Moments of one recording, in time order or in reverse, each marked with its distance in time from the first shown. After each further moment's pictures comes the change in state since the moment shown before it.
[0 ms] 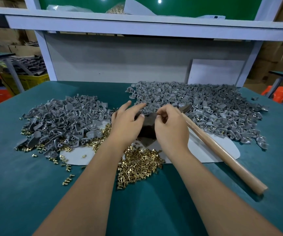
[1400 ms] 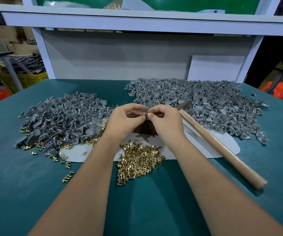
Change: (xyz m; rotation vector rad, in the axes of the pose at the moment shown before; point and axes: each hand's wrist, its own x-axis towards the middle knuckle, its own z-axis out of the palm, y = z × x) left_hand -0.001 -0.009 -0.006 -0.607 -0.058 0.025; right_hand 0.013 0.003 0.008 0.236 -0.203 0.127
